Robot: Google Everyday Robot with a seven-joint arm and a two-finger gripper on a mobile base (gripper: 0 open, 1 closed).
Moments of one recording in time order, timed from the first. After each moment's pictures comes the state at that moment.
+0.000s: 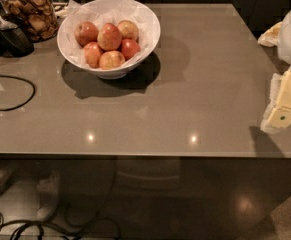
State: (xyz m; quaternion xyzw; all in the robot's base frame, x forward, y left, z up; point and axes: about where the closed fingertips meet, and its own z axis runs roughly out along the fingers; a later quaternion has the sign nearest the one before) arm 0.438 -0.217 0.976 -0.60 0.78 -0.03 0.16
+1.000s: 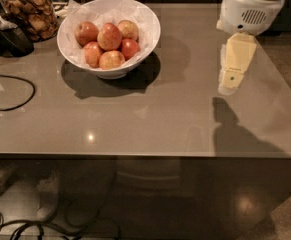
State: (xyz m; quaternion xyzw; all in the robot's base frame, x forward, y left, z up) arm 0.523 -0.172 0.970 -0.63 0.77 -0.04 0.10
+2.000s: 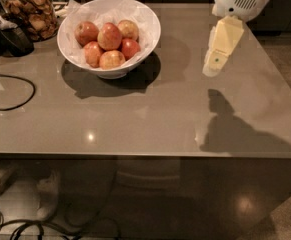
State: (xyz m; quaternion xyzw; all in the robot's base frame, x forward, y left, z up) arm 0.559 -0.158 0.984 -0.59 0.79 -0.01 0.16
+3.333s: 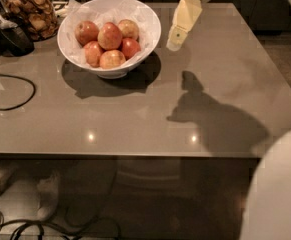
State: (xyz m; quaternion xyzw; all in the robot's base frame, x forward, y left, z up) arm 0.640 -0.099 0.997 -0.58 0.79 0.00 0.21
